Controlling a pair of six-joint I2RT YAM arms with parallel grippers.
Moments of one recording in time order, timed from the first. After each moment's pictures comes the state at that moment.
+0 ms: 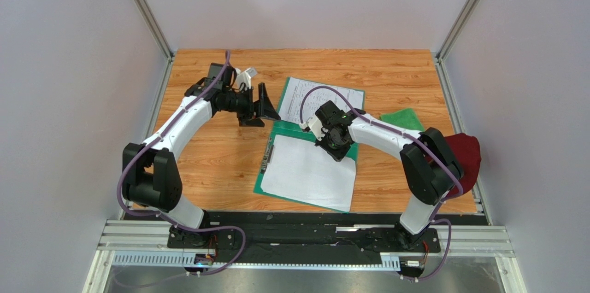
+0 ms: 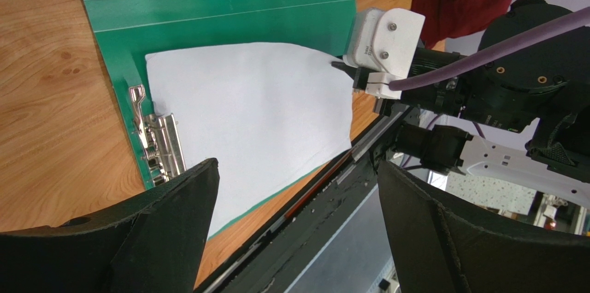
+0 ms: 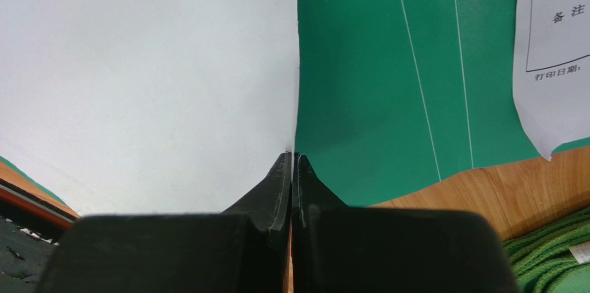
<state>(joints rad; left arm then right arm) -0.24 1.55 1.24 -0.63 0.74 -0.40 0.66 1.73 1.15 -0.74 -0.05 -0.28</state>
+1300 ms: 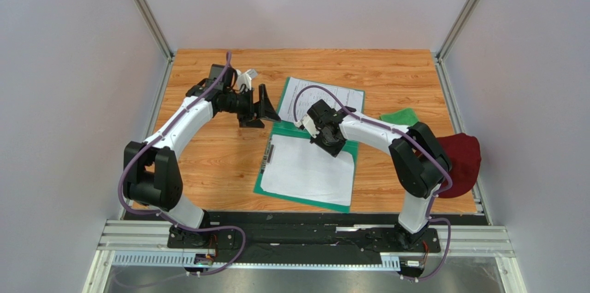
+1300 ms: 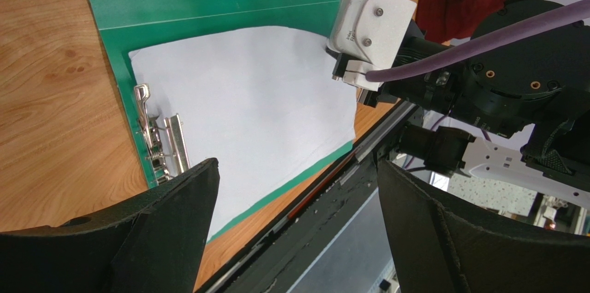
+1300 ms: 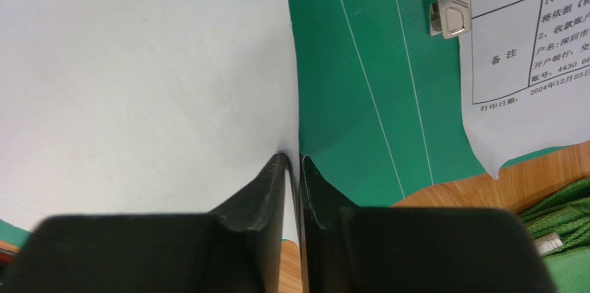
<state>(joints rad) -0.24 1.56 1.23 -0.62 0.73 -0.40 0.69 1.82 1.22 -0.72 0.07 -0.28</state>
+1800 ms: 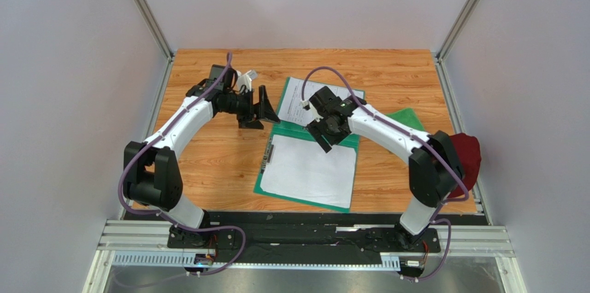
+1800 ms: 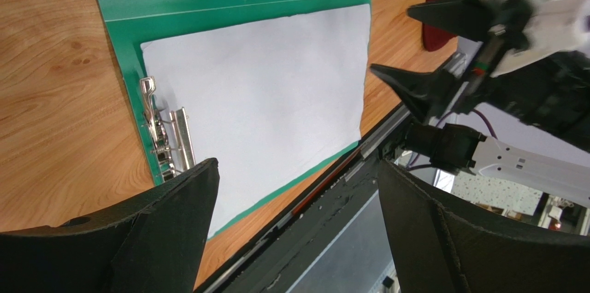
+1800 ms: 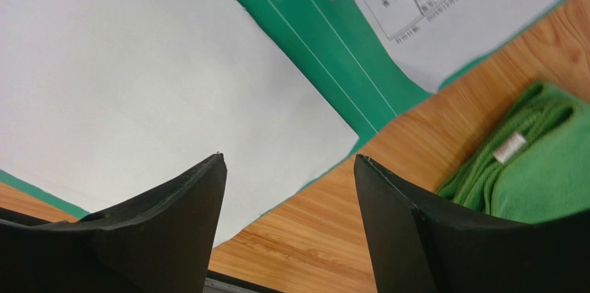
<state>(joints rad) -0.24 1.56 1.23 -0.64 0.72 -0.38 0.69 1.73 1.35 -0.86 0.15 -0.05</state>
